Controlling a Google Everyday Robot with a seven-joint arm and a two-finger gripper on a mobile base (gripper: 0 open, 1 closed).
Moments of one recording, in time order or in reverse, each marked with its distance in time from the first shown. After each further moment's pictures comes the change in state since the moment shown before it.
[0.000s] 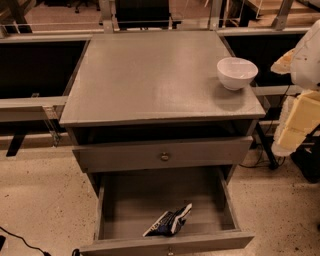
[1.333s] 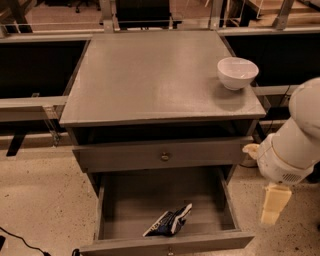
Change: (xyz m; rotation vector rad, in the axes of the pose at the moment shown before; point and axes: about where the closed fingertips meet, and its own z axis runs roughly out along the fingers) arm 0.060 0.073 0.177 -0.170 0.034 -0.164
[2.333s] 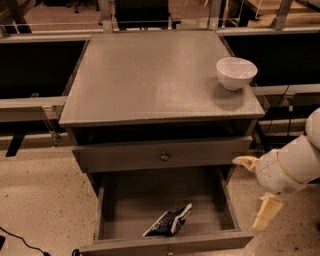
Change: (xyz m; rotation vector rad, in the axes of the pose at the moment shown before) arm -0.005 0.009 0.056 -0.068 -0.302 -0.019
